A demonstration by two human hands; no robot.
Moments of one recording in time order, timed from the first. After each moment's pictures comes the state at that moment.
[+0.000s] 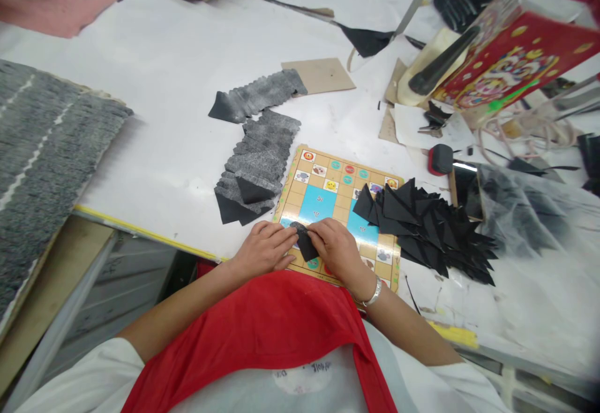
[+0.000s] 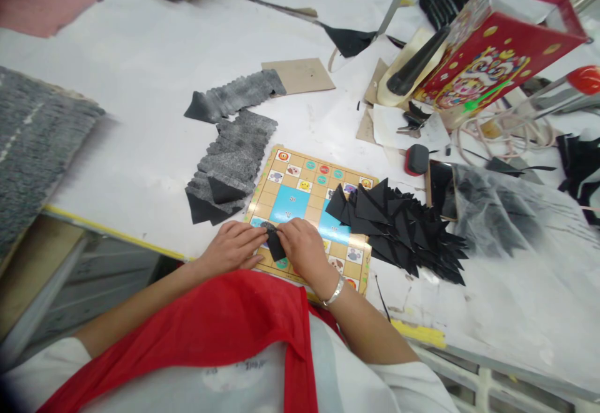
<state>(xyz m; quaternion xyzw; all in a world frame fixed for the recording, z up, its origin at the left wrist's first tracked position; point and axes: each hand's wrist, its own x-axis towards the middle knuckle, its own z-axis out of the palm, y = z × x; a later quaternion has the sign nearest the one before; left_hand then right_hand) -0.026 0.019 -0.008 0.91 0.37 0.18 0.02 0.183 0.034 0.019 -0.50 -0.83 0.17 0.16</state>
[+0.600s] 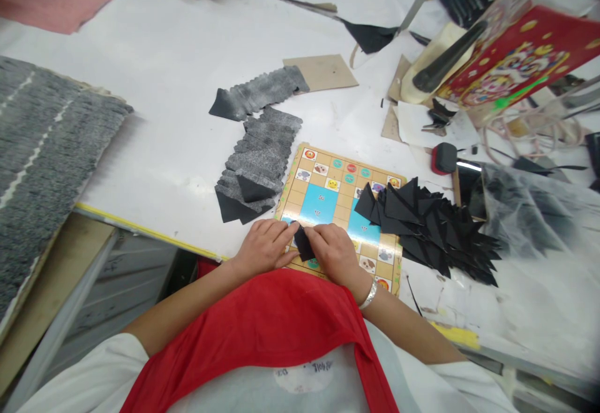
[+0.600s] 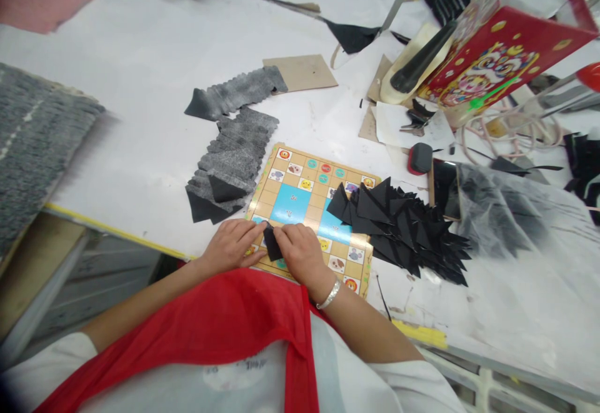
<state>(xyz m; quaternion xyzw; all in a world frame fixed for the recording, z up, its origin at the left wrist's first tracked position) -0.023 0.020 -0.005 0.88 0.42 0.22 0.02 0.183 0.023 0.012 -0.44 -0.89 0.06 0.13</state>
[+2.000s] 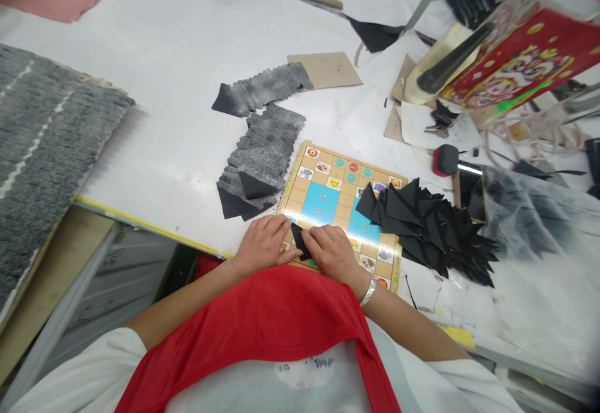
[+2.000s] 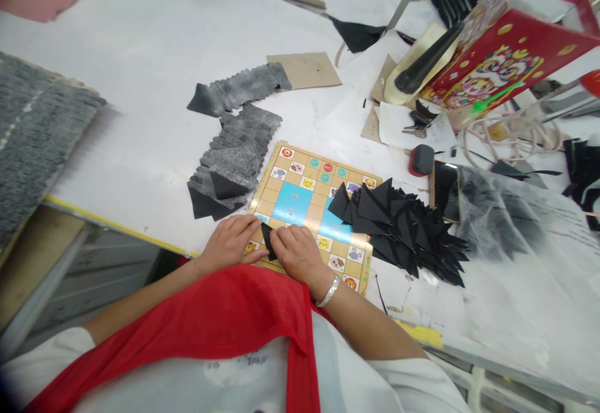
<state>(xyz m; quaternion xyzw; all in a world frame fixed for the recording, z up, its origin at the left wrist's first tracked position) -0.023 0.016 -0.007 0.86 0.46 0.21 -0.01 0.181 0.022 0.018 -0.35 -0.93 0.00 0.11</state>
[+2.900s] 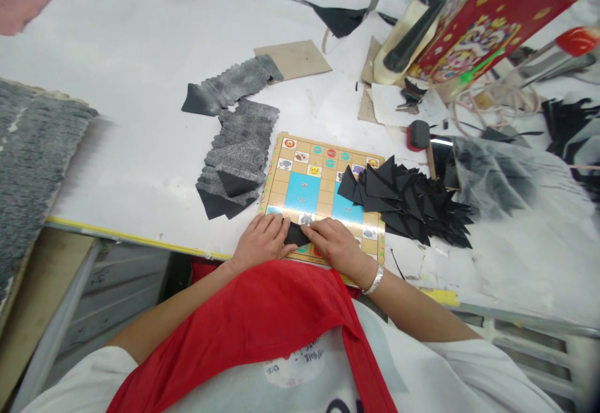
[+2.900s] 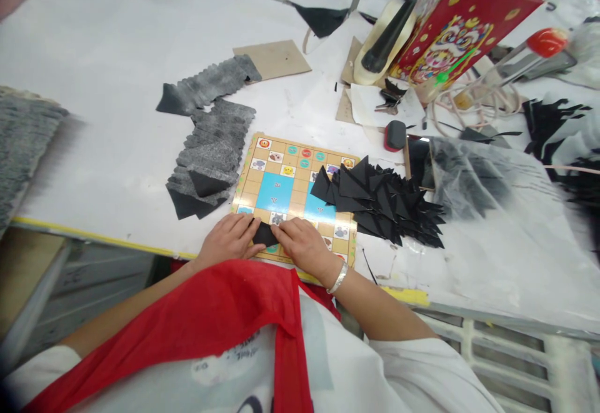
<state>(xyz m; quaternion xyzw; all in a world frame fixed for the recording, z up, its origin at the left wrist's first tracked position) -0.004 0.008 -0.012 0.90 0.41 0.18 -0.01 0.220 0.005 0.013 -0.36 -0.92 0.03 0.12</state>
